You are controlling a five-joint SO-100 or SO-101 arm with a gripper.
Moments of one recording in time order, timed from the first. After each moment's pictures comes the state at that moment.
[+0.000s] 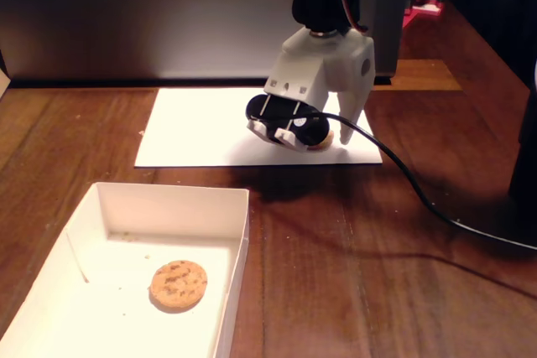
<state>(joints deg) 26.0 77.3 105.1 64.2 10.9</state>
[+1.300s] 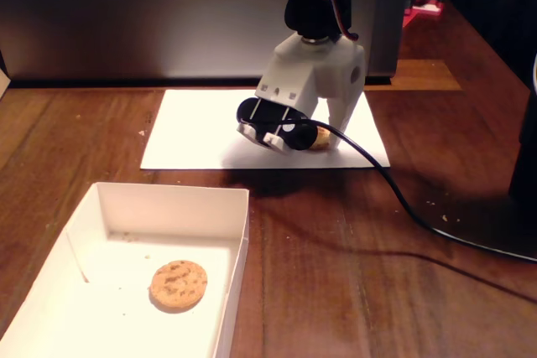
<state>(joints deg) 26.3 73.3 102.9 61.3 12.2</state>
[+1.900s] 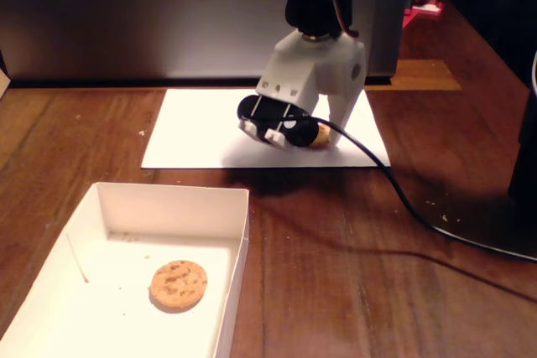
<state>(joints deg) 26.5 75.9 102.8 61.2 9.6</state>
